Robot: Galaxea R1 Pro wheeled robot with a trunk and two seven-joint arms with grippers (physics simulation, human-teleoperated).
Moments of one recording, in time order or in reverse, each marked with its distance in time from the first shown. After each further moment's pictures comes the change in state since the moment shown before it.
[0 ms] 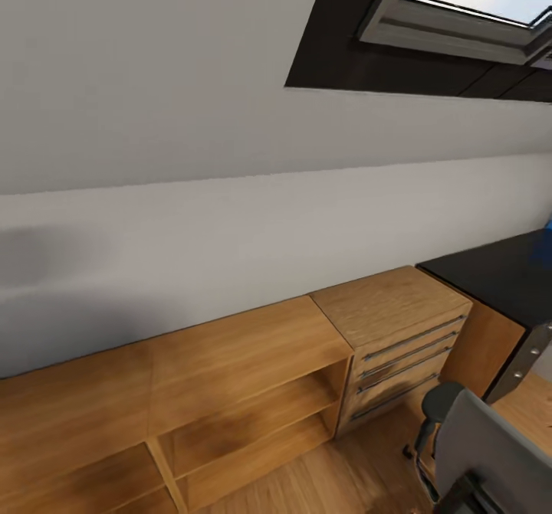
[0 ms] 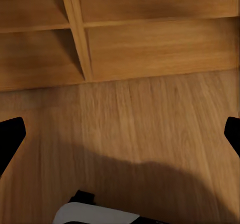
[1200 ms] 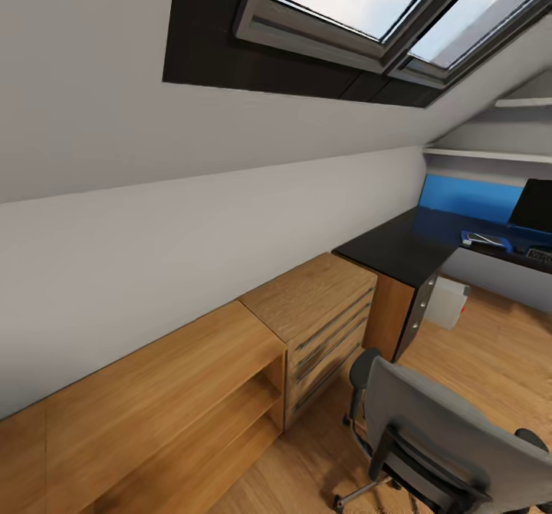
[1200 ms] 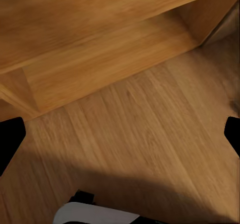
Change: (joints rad) left arm 0.000 0.000 0.000 0.000 0.000 0.000 0.000; right arm 0.000 0.000 0.000 0.001 -0.001 0.000 -0.001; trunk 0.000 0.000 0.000
